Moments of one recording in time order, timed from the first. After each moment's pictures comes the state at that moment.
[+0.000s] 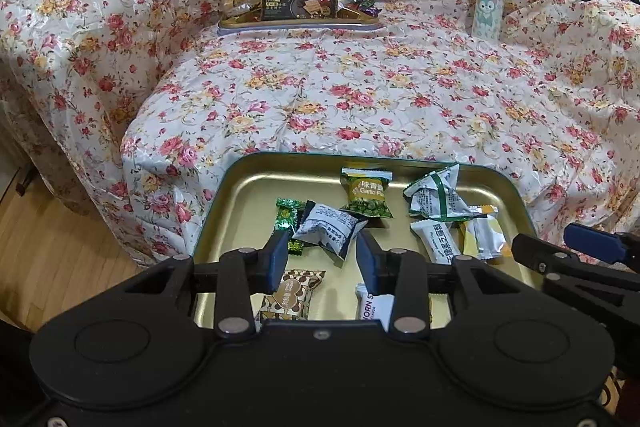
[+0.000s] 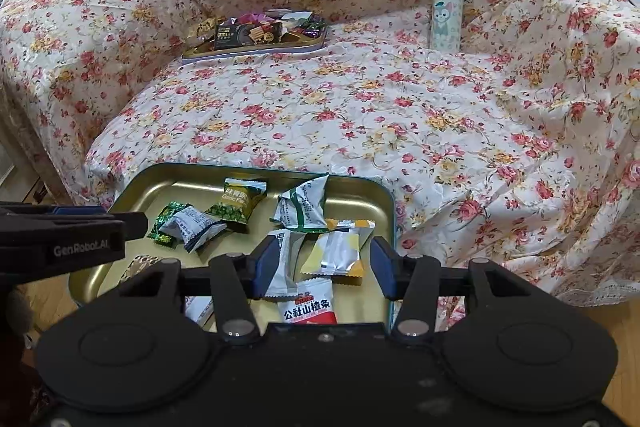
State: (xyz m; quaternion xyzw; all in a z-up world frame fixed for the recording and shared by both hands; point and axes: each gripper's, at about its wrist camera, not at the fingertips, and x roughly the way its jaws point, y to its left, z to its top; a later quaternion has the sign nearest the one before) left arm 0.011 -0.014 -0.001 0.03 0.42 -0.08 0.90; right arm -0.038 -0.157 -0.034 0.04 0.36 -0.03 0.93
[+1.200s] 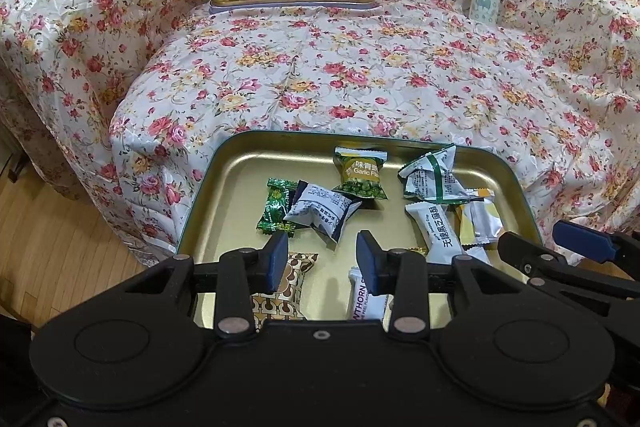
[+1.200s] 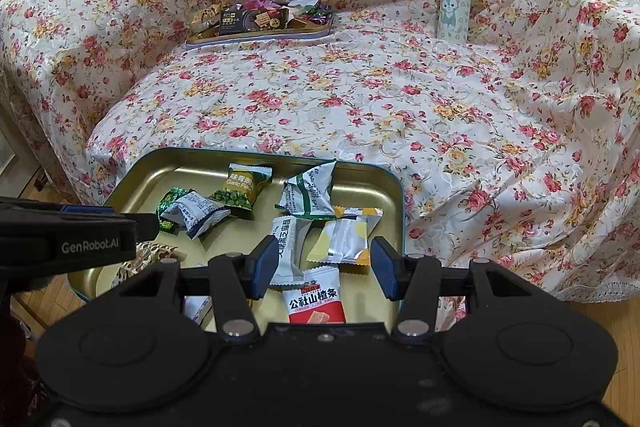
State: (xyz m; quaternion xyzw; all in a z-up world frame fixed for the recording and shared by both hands) left arm 0.016 -0.014 -0.006 0.03 0.45 -0.09 0.89; right arm -0.036 -0.152 -0.039 0.03 0.38 -0.03 0.92
